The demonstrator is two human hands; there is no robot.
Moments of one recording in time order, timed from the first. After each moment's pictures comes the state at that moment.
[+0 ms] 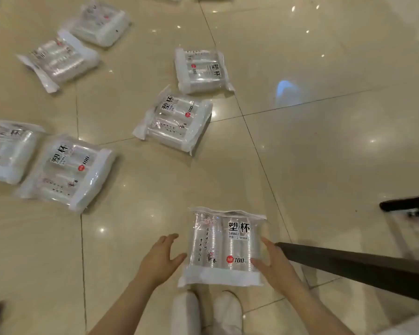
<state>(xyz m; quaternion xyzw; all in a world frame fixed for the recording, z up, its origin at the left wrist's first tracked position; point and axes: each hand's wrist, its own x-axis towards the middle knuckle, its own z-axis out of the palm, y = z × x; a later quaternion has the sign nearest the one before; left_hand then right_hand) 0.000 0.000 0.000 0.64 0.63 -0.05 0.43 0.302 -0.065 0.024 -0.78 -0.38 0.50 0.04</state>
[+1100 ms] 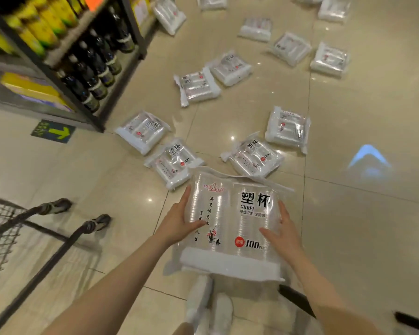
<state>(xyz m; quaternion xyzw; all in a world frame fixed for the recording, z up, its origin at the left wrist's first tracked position) -0.087 0.009 0.313 0.48 0.73 0.20 0.43 0.205 0.072 0.305 -0.65 -0.58 0.47 0.11</state>
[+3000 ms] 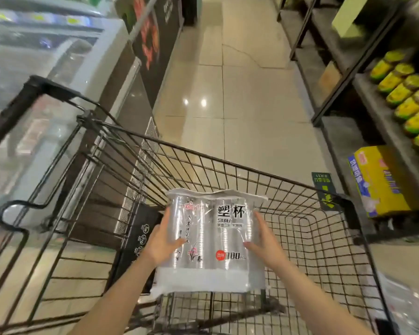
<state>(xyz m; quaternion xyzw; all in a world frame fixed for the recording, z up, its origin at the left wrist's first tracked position) -0.686 -0.562 0.394 -0.15 0.85 0.47 0.20 -0.713 -0.280 0.382 -0.08 -0.87 0.42 -0.25</state>
